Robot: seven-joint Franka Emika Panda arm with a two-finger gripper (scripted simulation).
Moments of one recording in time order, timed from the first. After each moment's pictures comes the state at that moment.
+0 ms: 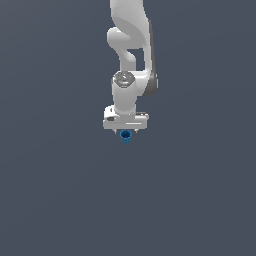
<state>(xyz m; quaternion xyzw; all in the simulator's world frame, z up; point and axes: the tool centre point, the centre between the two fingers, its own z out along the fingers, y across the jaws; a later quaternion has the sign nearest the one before) -0.085 -0.012 0.093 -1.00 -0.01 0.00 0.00</state>
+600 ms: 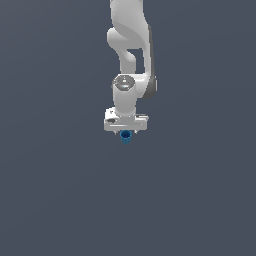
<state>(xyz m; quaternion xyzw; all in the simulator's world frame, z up) -0.089 -0.011 0.078 -1.00 -0.01 0.00 0.00</state>
